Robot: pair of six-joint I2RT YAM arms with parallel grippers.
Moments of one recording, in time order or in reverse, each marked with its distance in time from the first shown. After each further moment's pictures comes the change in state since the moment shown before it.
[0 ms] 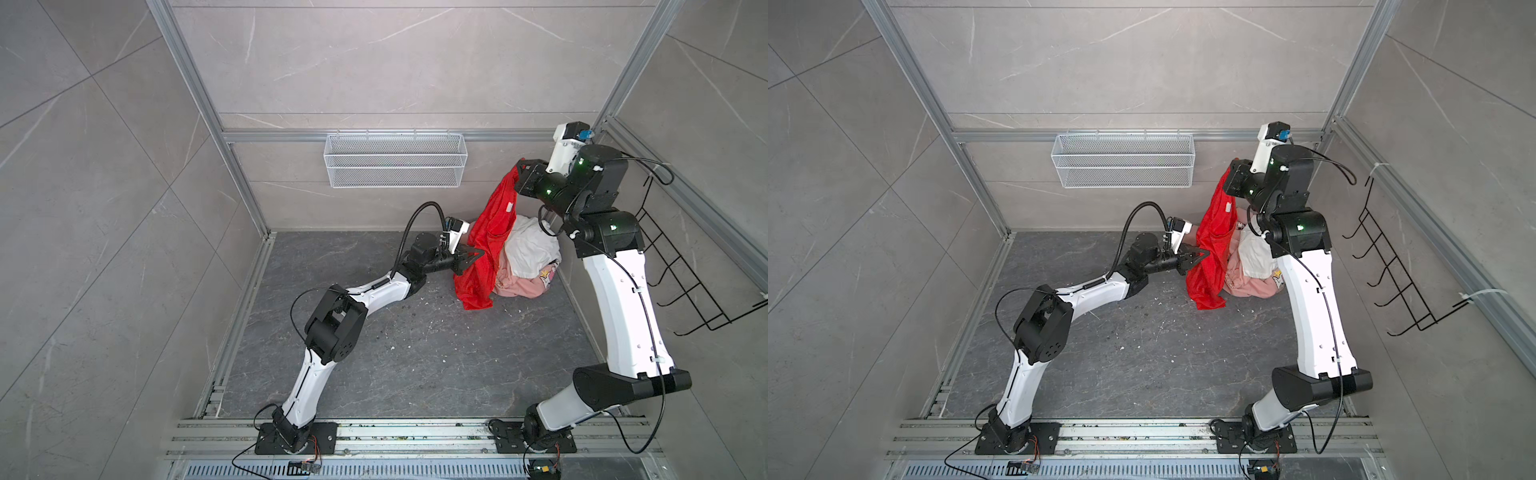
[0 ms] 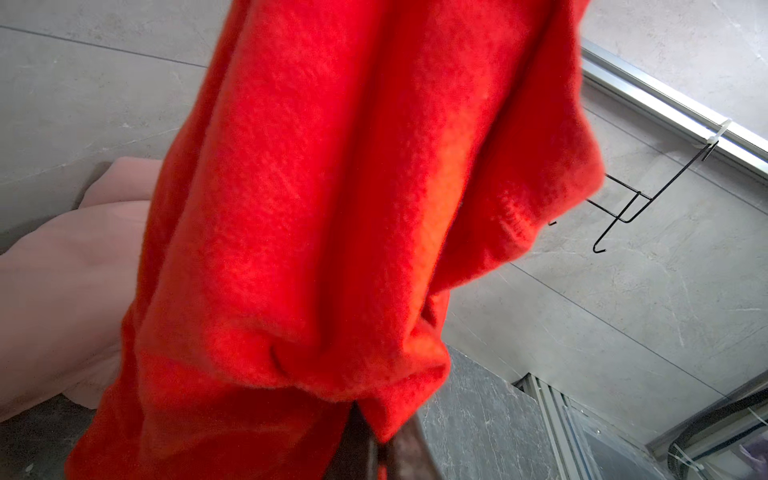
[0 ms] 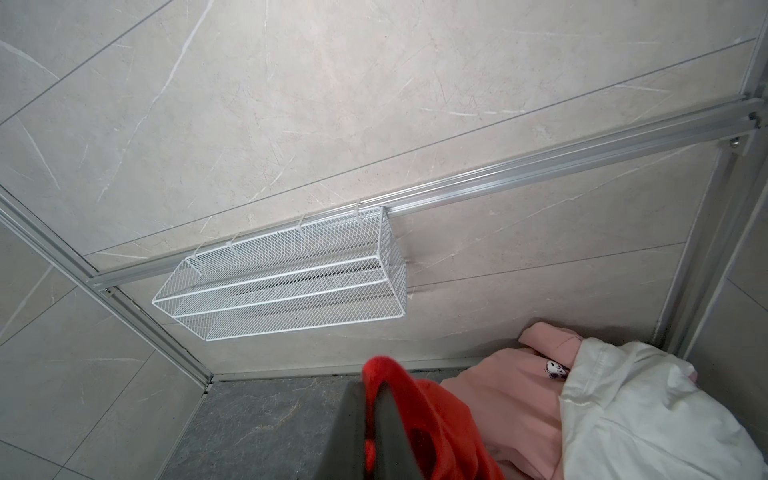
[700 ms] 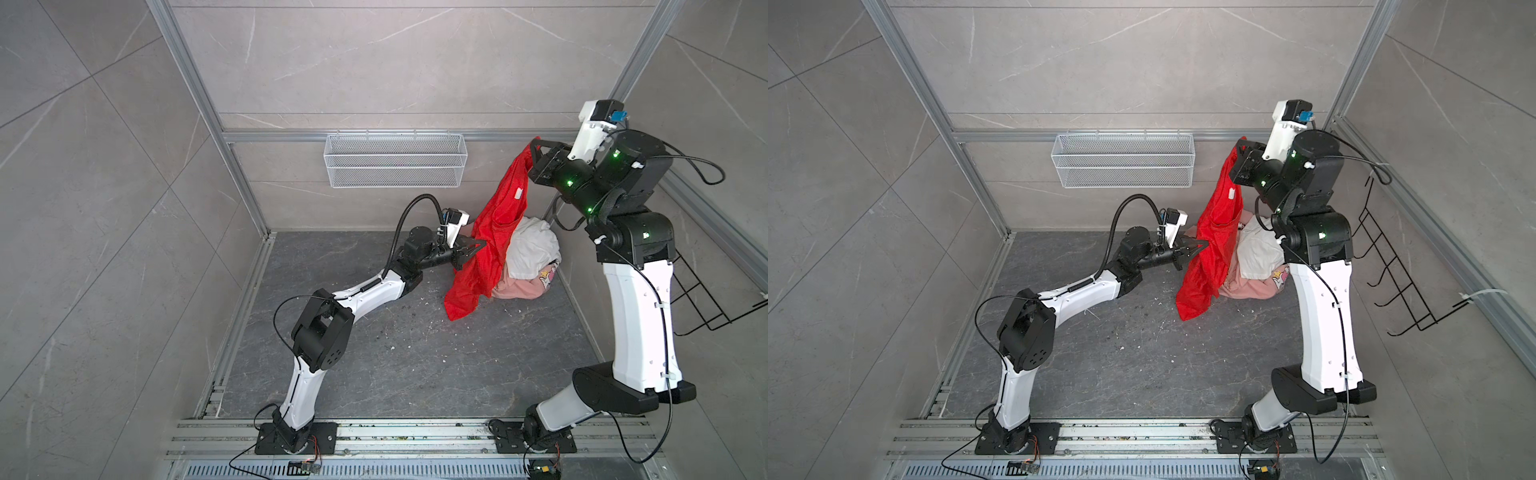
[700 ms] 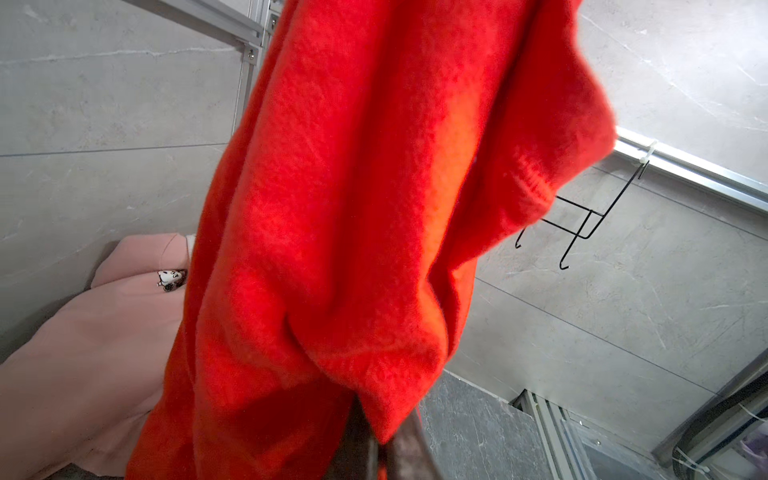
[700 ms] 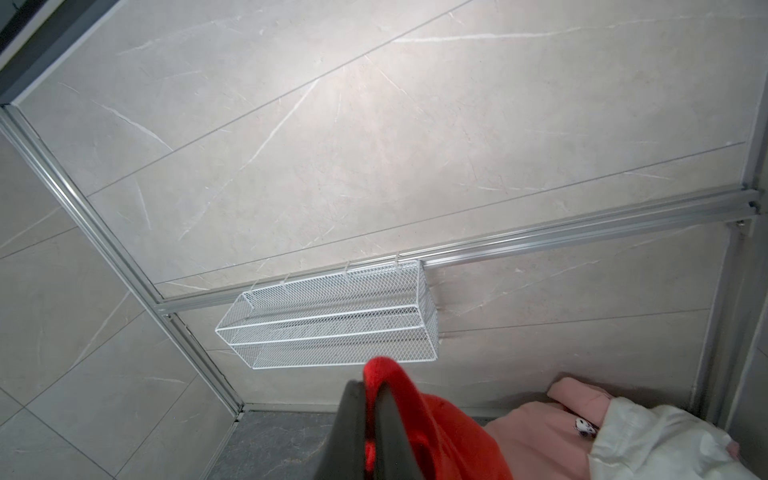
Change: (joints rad) left arm -0.007 -0.128 -0.040 0.011 -0.010 0.052; right arm 0.039 0.004 0.218 -0.059 -0.015 -0.001
